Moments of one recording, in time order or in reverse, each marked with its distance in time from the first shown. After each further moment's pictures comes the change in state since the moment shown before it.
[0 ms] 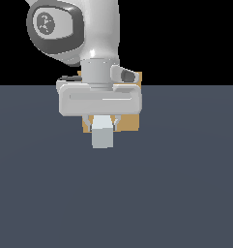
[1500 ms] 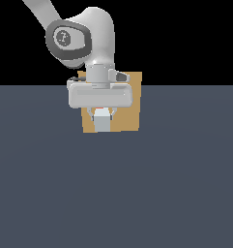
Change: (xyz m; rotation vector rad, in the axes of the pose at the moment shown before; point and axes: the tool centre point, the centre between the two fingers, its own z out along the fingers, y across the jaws) arm 0.094 0.000 -0.001 -0.002 0.000 0.003
